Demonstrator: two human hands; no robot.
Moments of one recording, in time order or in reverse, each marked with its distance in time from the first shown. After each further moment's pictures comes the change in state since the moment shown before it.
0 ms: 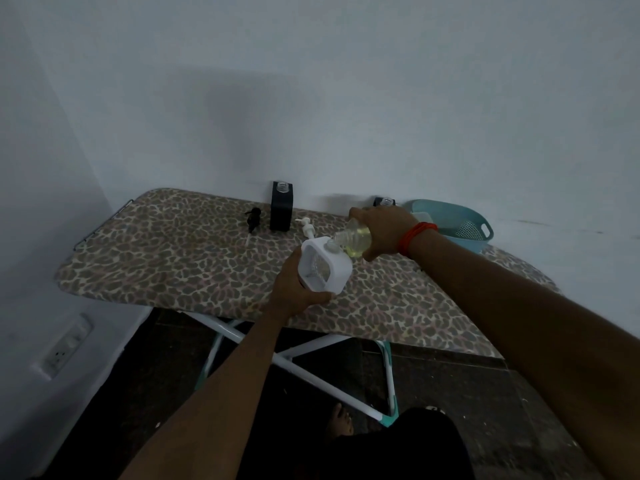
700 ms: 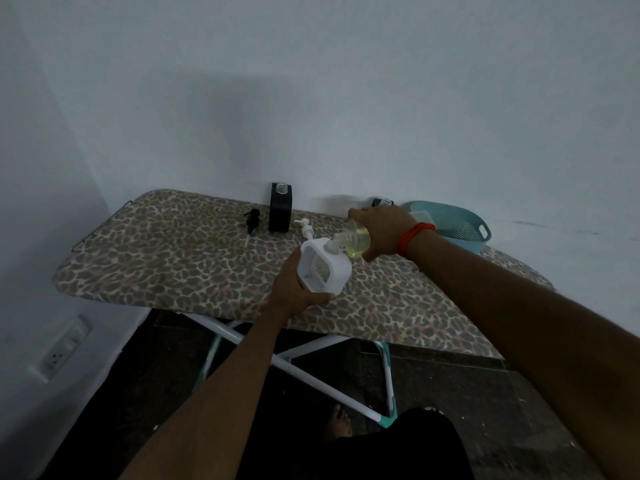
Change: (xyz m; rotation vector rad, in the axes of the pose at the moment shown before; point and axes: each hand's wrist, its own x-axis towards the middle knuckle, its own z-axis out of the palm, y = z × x) left_hand -0.003 0.003 -0.003 0.036 -0.015 -0.030; right_hand -0.001 -0.002 -0.002 -0.068 0.024 0.000
